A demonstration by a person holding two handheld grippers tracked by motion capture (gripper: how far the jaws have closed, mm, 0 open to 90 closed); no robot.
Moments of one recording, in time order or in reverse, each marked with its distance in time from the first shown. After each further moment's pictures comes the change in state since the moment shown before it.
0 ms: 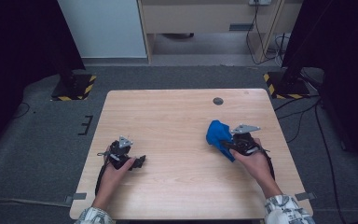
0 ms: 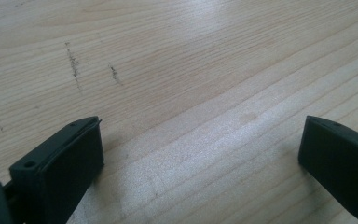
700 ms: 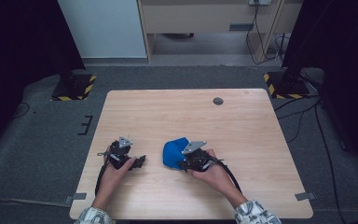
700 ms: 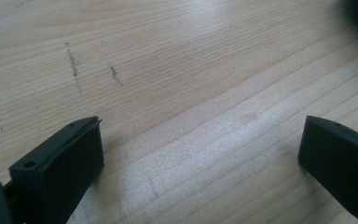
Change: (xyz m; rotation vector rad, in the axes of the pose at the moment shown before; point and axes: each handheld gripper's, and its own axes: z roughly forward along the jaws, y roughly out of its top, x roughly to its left) left arm 0.000 0.000 0.000 0.000 0.000 0.001; right arm 0.133 0.013 0.067 0.108 0.211 -0.248
